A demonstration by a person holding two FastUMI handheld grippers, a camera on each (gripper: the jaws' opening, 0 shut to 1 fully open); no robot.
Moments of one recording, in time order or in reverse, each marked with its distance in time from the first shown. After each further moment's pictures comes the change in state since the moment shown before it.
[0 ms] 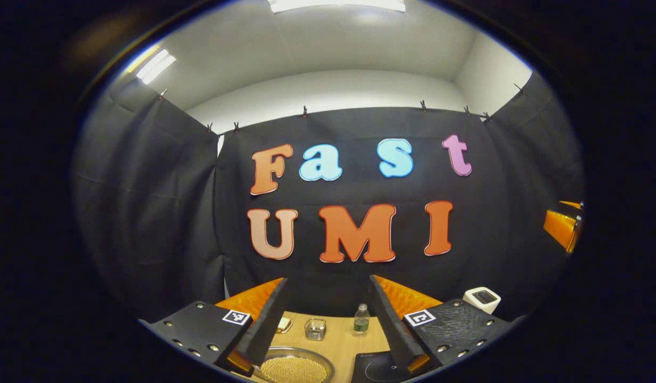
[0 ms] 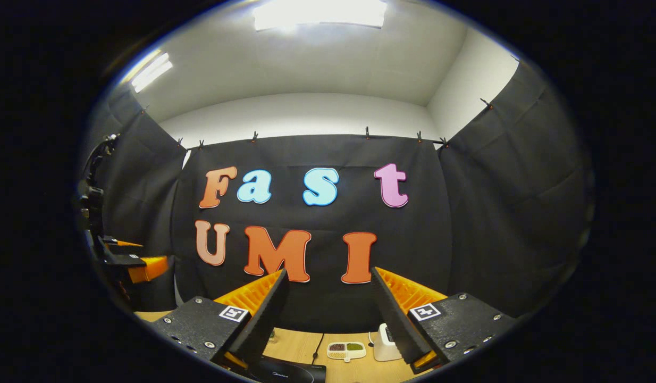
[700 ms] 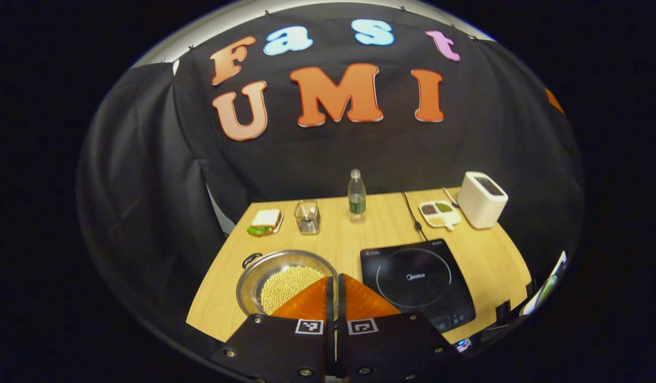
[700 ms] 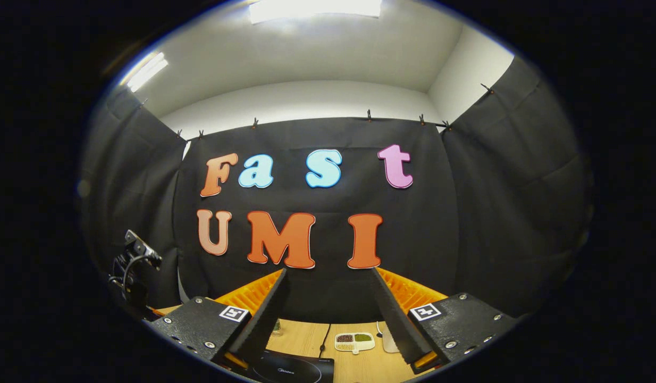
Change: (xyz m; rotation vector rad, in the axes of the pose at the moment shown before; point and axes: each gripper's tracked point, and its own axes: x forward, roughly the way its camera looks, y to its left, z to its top) left arm -0.040 -0.001 -0.233 0.128 0.736 -0.153; right arm 0.017 0.011 -0.050 0.018 0.100 -0.018
